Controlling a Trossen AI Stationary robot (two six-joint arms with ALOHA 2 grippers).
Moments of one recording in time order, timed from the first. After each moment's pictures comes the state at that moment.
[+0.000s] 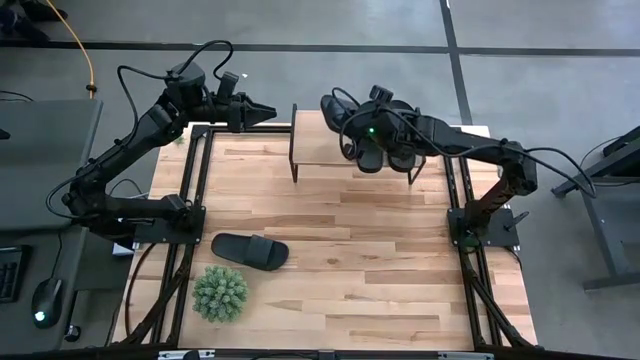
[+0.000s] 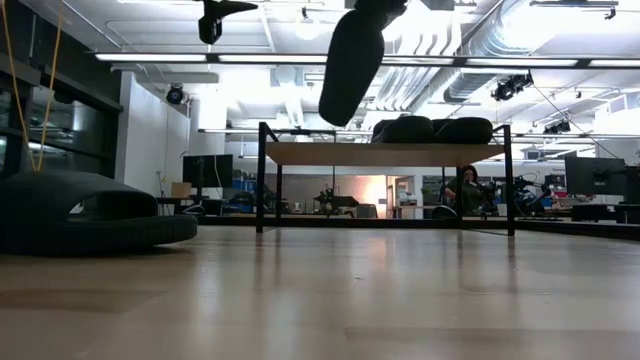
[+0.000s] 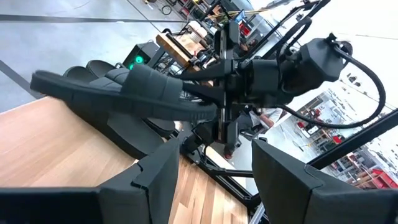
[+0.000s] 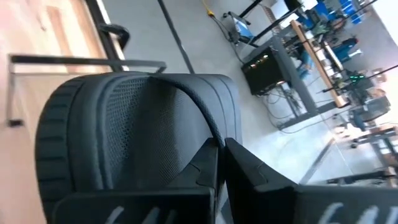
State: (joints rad) left arm 0.90 1.10 1.20 -0.27 0.70 -0.61; right arm -0.21 1.59 1.71 -0.72 0.69 -0.37
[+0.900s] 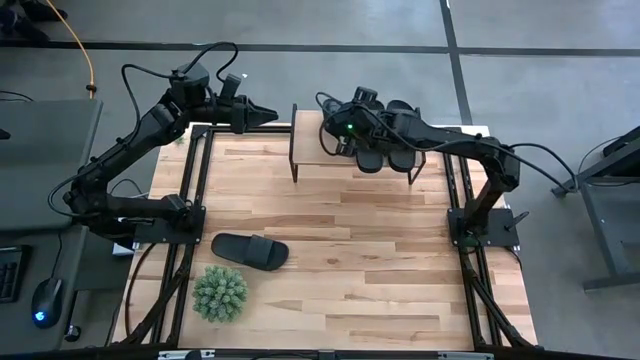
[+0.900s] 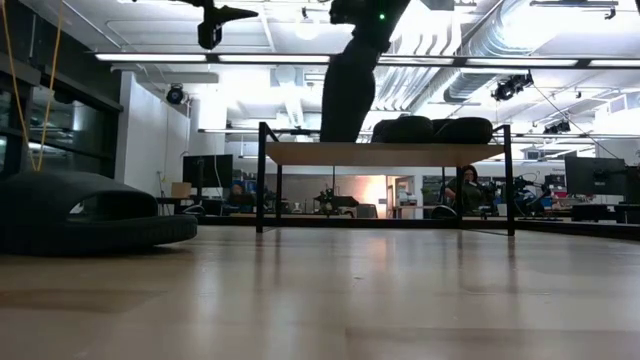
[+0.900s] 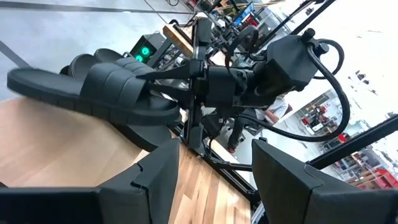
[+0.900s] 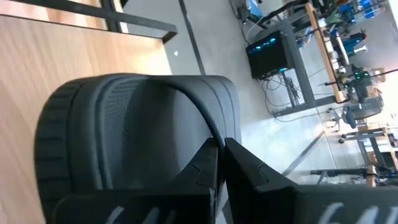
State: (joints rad) left arm 0.90 1.12 1.20 -0.32 0.69 -0.59; right arm -0.27 1.72 1.71 -0.69 0.67 -0.47
